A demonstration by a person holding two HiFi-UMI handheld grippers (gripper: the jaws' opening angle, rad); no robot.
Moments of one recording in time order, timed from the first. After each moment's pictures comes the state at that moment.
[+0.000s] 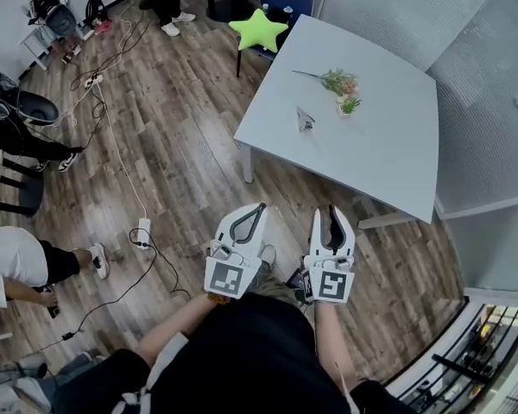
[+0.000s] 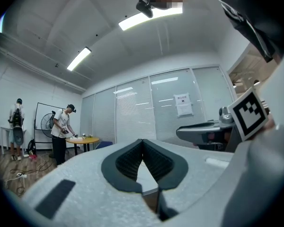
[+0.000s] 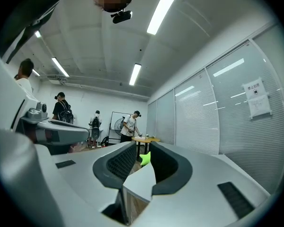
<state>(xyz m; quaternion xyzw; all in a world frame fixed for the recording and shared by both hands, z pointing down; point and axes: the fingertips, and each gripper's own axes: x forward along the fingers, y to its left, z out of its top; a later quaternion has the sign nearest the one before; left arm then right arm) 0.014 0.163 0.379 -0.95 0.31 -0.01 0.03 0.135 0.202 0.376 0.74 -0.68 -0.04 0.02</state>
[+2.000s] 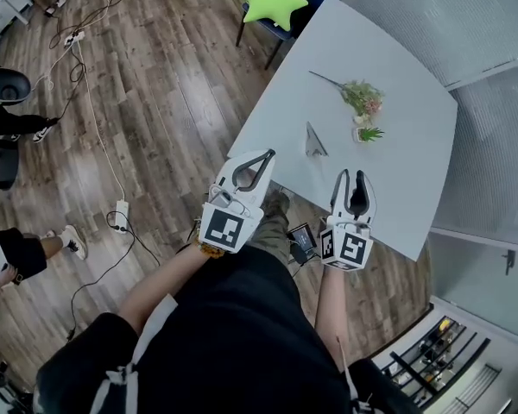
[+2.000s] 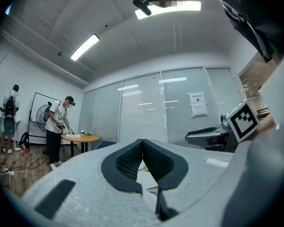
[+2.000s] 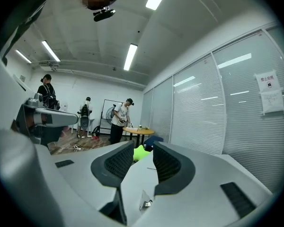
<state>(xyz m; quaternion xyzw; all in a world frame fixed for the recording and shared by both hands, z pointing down) 0.080 -0.139 0.403 -0.95 0.30 0.02 0.00 0.251 -0.077 0.418 0.76 -0.65 -0.01 0.07</state>
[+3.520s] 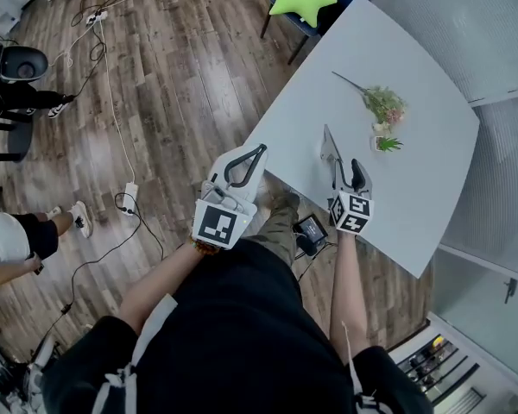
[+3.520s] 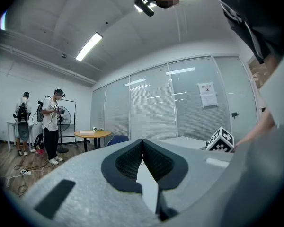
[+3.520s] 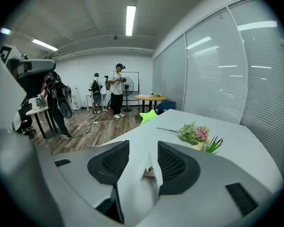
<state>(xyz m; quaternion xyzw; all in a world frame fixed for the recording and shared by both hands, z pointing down) 0.053 -0.163 0.431 -0.93 0.36 -0.03 0.01 0.295 -0.141 0.594 0.68 -0.68 0.16 0.20</state>
